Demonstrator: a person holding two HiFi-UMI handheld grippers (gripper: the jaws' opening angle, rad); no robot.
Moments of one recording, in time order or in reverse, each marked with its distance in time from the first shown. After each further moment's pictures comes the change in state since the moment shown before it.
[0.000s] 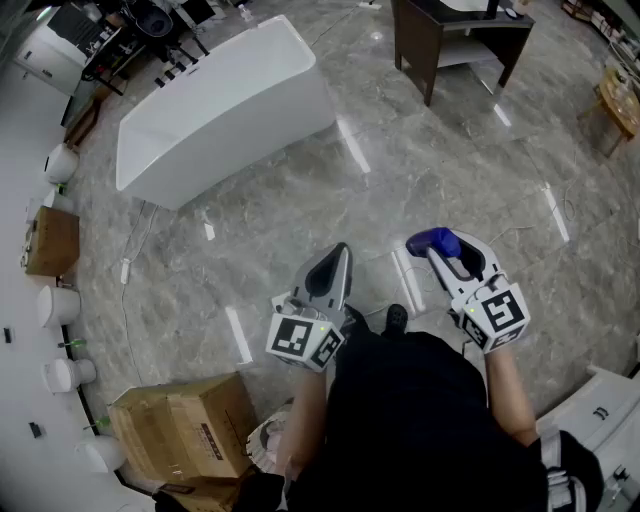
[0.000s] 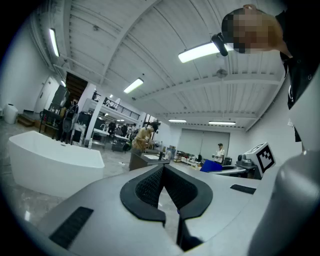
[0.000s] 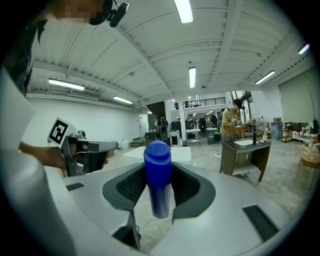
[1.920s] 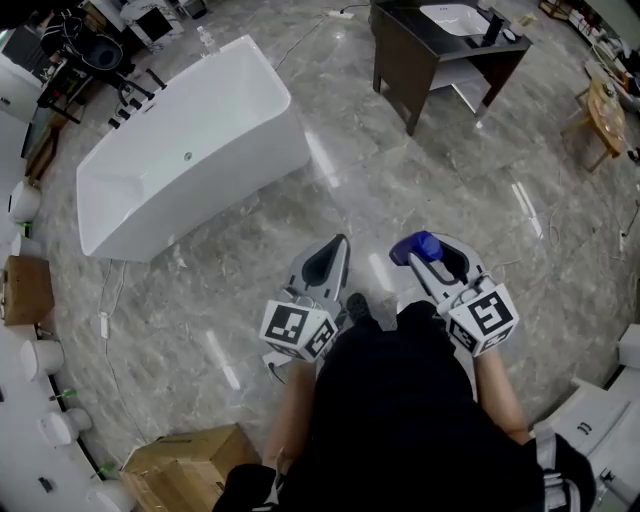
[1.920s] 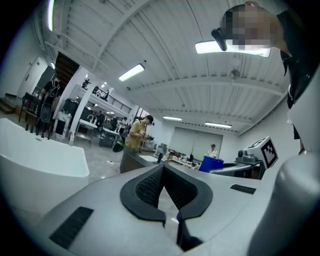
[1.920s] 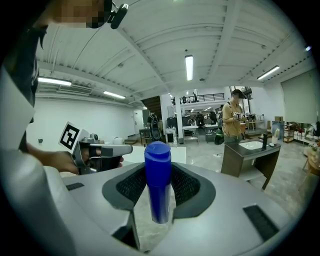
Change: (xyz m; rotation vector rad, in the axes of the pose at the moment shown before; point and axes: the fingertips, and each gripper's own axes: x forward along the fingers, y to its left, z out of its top) left arm 0.245 0.204 0.054 -0.028 0.034 -0.145; right arm 0.268 -0.119 0.077 0.001 0.032 0.003
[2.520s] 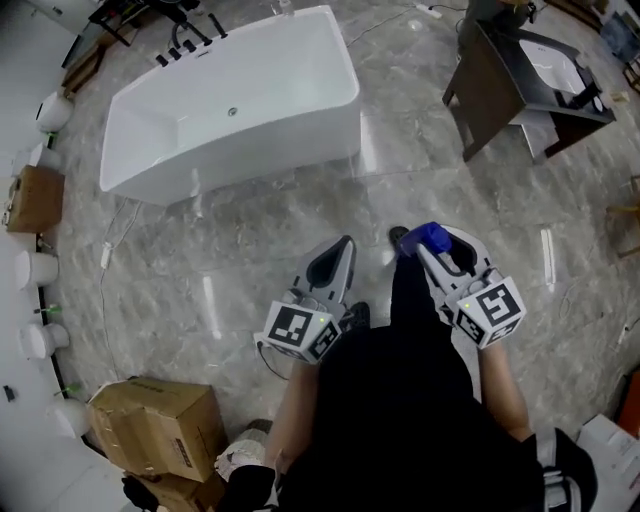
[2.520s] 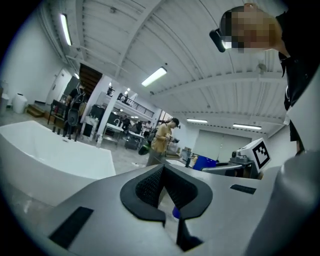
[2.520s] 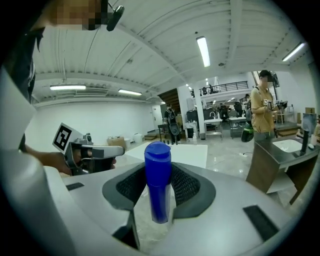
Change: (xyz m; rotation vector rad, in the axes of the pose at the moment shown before) left arm 0.047 0.125 0.025 -0.068 -0.032 0.276; right arm 0.170 -0.061 0.032 -0.027 0.063 0.267
